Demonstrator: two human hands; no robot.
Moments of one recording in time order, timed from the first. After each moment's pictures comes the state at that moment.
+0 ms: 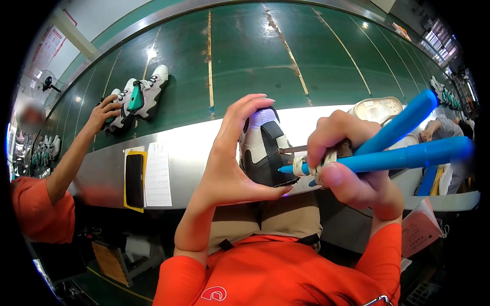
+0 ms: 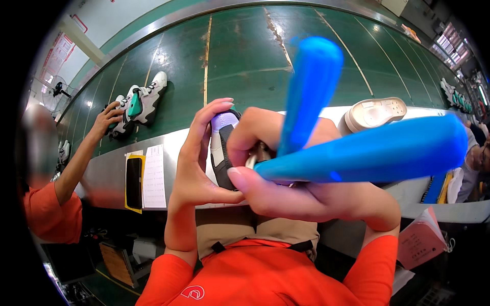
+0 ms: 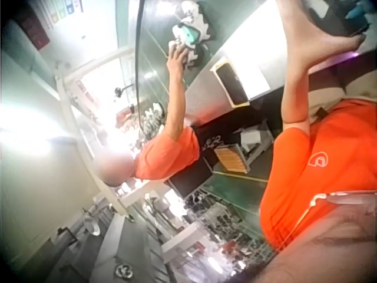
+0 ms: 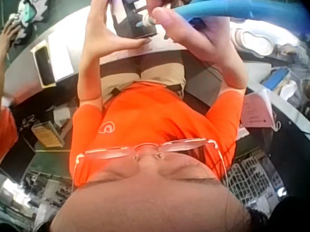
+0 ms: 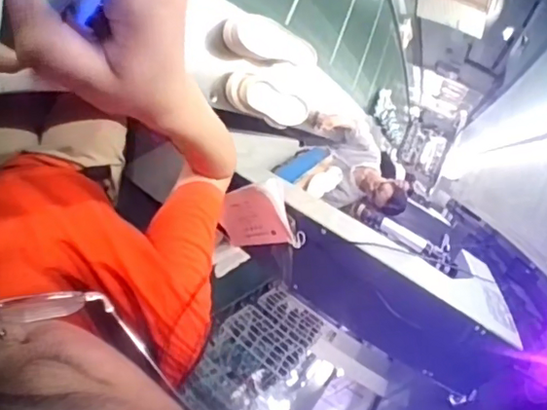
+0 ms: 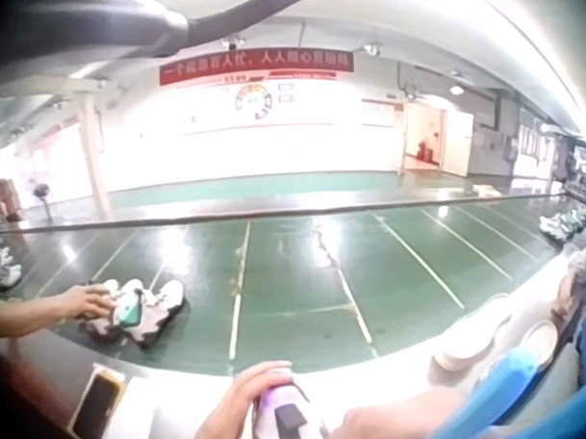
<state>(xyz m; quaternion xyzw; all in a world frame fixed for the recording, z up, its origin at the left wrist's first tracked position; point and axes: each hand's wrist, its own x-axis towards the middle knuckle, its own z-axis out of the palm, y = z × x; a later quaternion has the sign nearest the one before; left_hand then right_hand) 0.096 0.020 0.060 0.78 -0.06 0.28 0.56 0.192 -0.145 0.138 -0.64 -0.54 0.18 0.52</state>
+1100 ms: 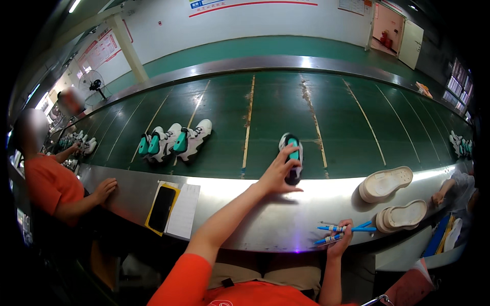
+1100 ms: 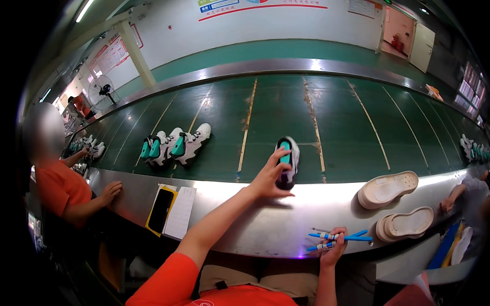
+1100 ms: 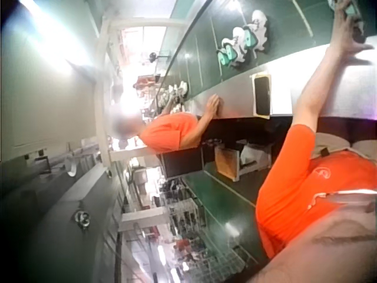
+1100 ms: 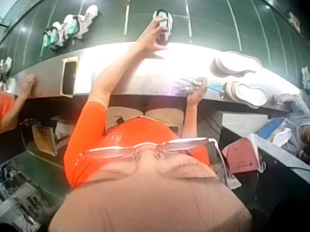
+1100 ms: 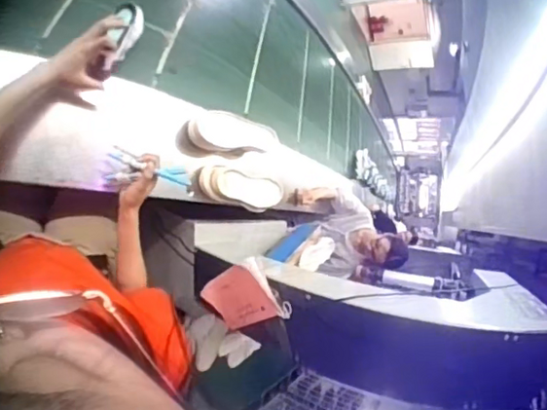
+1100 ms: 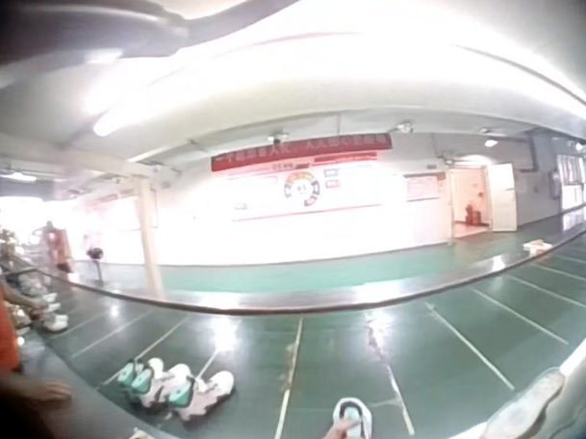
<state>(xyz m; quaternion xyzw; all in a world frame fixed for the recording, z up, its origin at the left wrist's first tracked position) 0.220 0.076 -0.052 0.89 -0.15 0.30 0.30 0.210 -0.214 -0.111 -0.52 -0.09 0.05 0.85</state>
